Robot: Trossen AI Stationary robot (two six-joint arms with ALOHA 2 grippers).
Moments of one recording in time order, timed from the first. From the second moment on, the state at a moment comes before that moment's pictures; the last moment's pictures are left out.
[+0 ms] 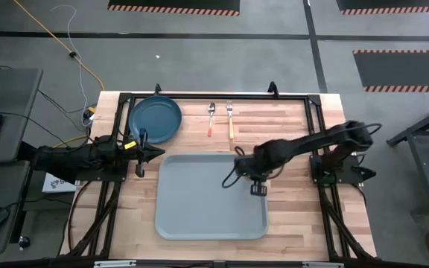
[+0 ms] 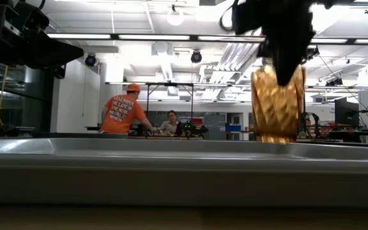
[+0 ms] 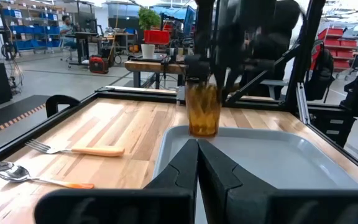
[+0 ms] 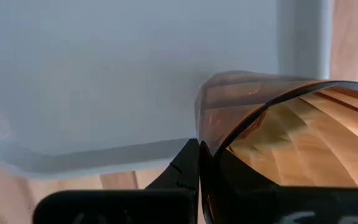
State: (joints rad) left arm 0.02 0.02 0.01 0.02 -0.04 -0.05; right arm 0.19 1.70 1.37 -1.13 0.00 0.31
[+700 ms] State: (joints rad) left arm 0.02 0.02 0.01 0.02 -0.04 -0.05; right arm 0.16 1.79 1.37 -1.02 0.00 0.46
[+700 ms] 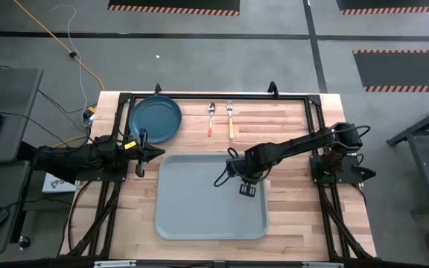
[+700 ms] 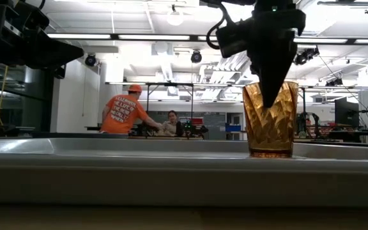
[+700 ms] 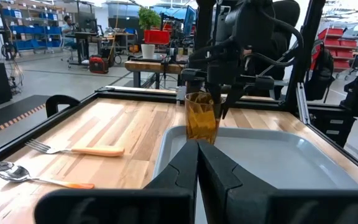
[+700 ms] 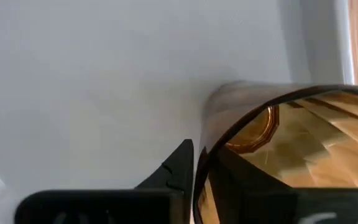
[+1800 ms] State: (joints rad) left arm 0.02 0.02 0.01 0.15 -0.08 -0.50; right arm 0.05 1.46 1.54 -1.47 0.12 0.58
